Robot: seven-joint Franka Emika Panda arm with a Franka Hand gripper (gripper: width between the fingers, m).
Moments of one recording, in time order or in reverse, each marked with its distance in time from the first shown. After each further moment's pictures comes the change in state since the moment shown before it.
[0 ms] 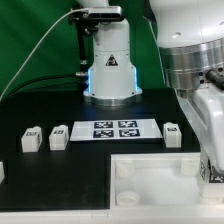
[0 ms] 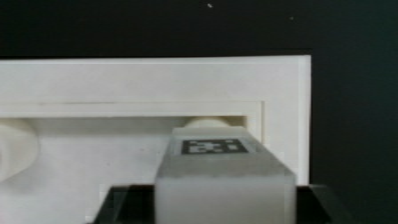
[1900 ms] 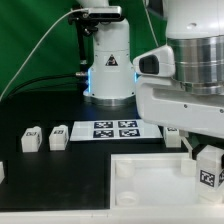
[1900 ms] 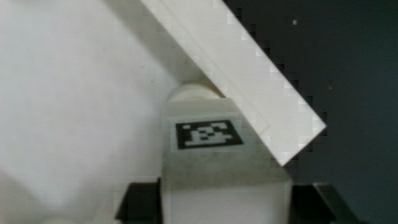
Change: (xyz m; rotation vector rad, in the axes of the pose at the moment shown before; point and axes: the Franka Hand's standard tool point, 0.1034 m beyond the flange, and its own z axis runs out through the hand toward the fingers) arm 0.001 -0.005 -0.006 -0.021 0.069 -0.681
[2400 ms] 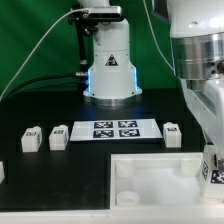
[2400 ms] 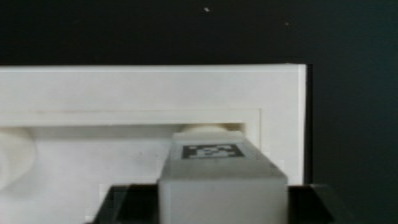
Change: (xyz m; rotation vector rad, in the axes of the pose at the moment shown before) arm -0.014 -0.001 0.004 0.052 -0.002 0.731
